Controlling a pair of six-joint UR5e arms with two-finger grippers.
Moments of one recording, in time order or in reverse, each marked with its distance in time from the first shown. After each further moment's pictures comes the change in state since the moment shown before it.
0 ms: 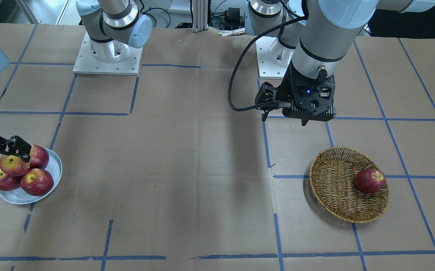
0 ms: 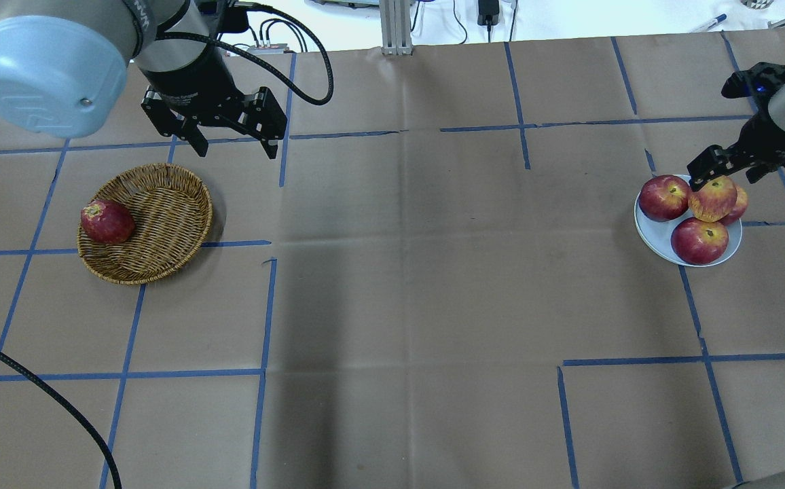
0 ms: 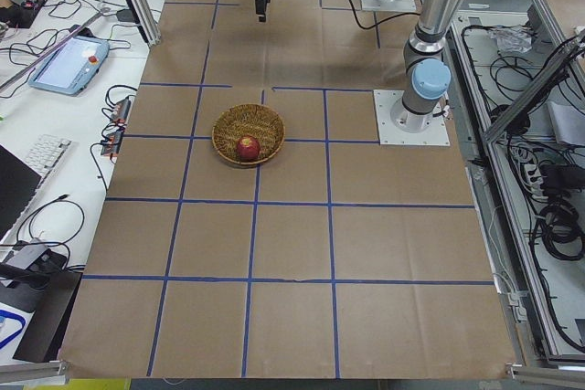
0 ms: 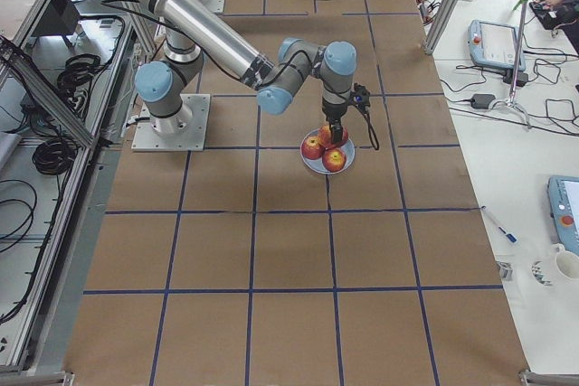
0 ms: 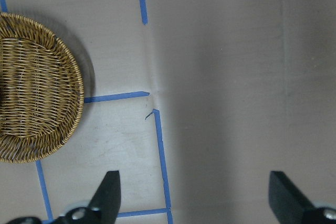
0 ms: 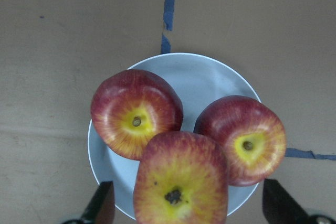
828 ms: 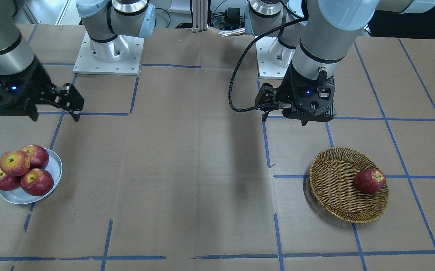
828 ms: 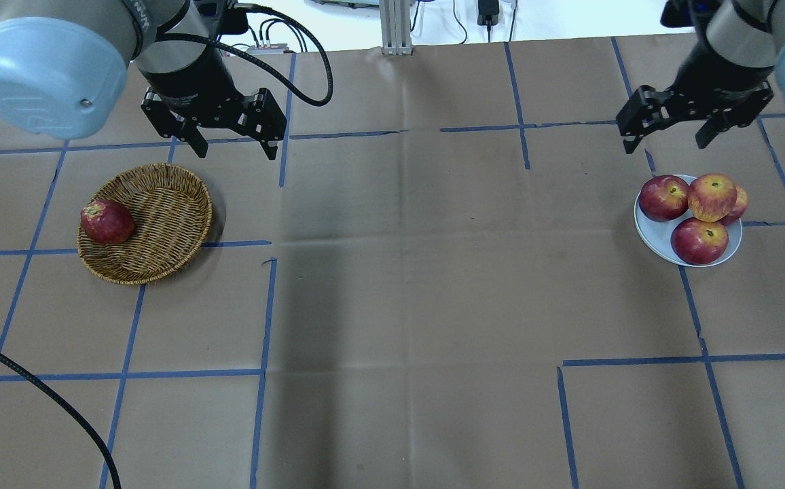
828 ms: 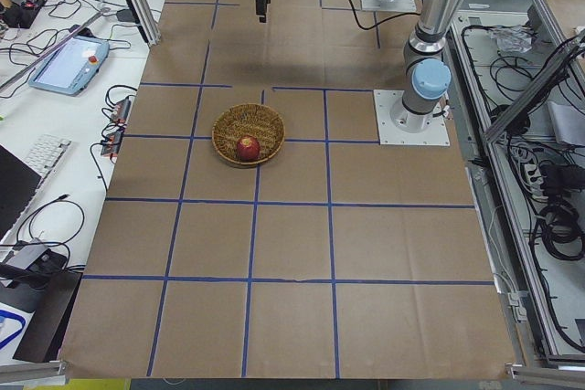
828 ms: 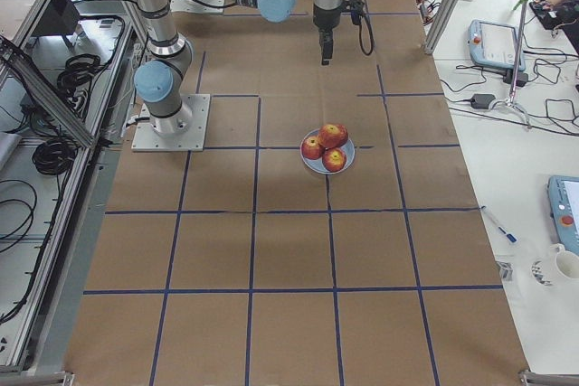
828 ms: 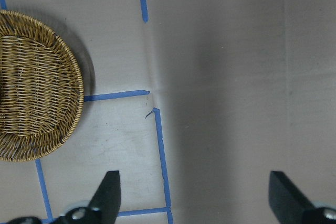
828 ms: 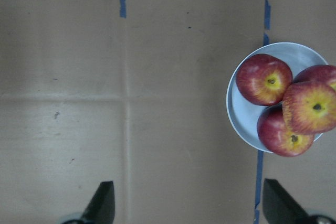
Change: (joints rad) left arm 0.001 0.000 -0.001 0.000 0.000 -0.001; right arm 0.341 -0.203 -0.142 0.388 -0.012 0.434
